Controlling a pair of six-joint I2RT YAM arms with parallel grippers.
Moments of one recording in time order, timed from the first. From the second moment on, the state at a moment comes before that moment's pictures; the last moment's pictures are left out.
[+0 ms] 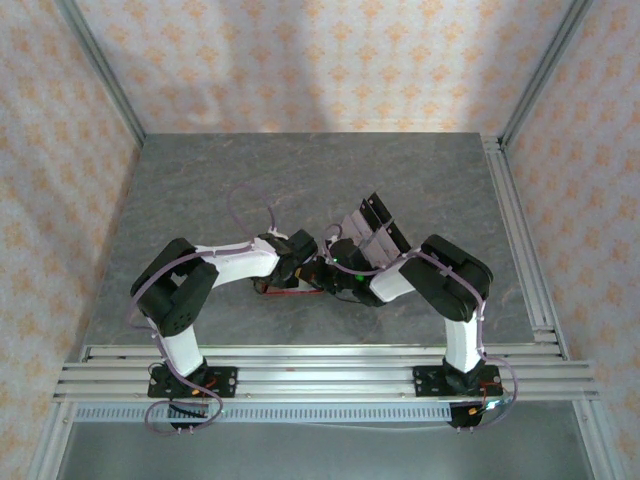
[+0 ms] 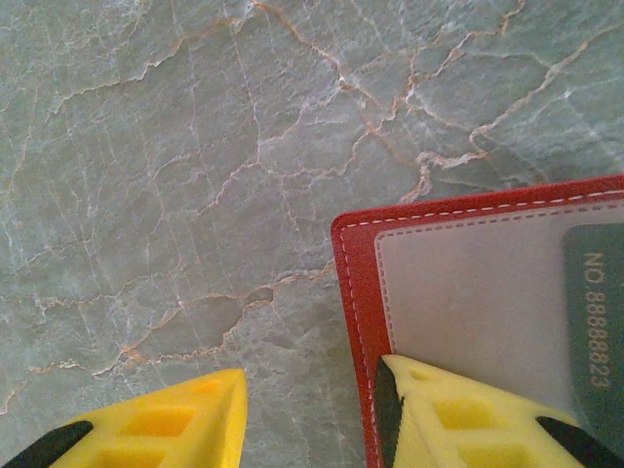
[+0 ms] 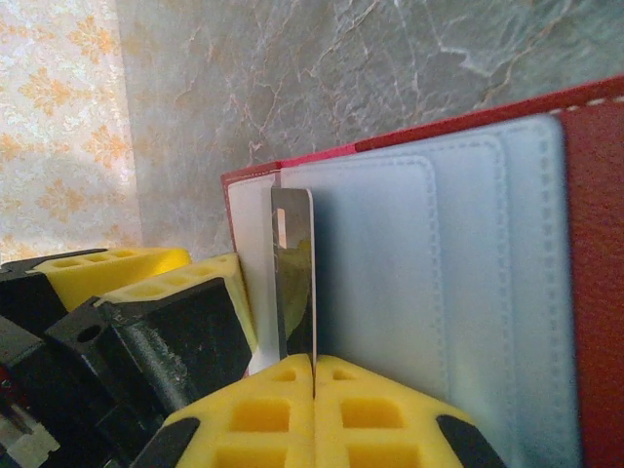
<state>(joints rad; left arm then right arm) -0.67 1.77 1.00 -0.76 -0.57 -0.57 0.81 1.92 0.72 0.66 -0.37 1.20</state>
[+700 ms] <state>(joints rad) -0.65 1.72 0.99 -0.76 -0.52 -0.58 0.77 1.74 0.74 0.25 -0.36 1.02</state>
